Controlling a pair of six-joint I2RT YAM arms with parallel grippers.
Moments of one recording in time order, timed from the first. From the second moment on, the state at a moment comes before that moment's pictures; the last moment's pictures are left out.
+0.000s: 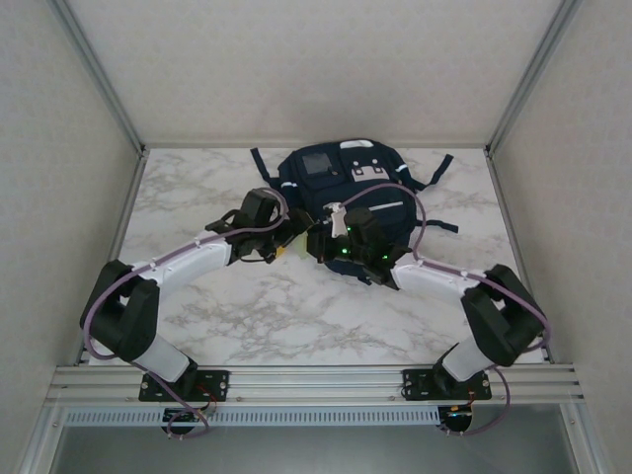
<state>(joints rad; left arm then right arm) -0.58 1.55 1.02 -0.29 0.18 -1.12 0.73 1.50 0.83 0.19 -0.30 0.56</state>
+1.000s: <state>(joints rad) -0.87 2.09 1.78 -0.66 -0.04 -0.10 0.24 0.80 0.82 -0.60 0.17 0.54</state>
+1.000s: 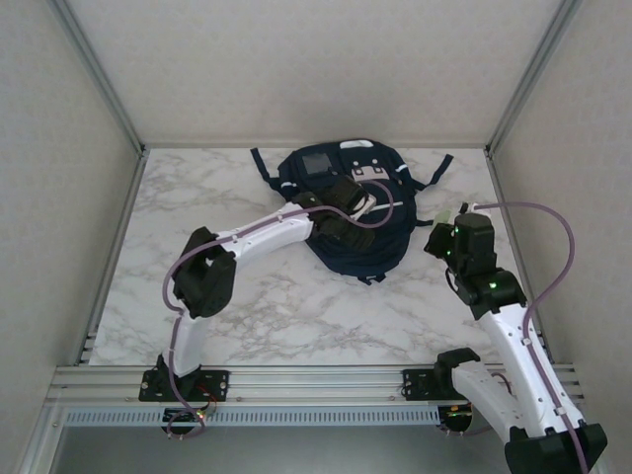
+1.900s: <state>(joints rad) -0.84 2.16 1.98 -0.76 -0.11 -0.19 0.23 1.05 0.54 -0.01 -0.26 0.91</state>
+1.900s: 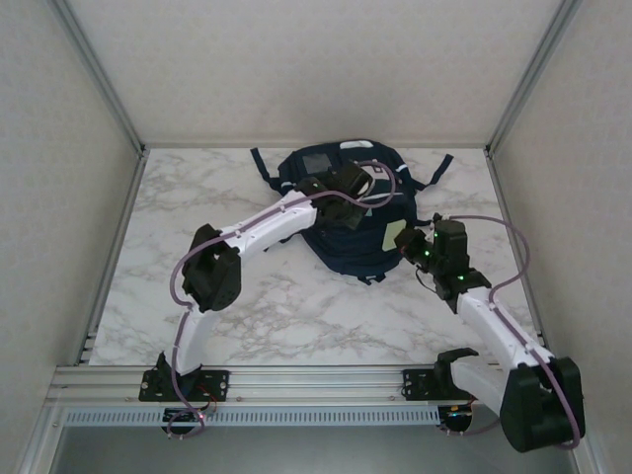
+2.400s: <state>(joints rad) -0.82 2.15 2.01 -0.74 -0.05 -0.29 0.25 1.39 0.61 0.39 -0.28 1.18</state>
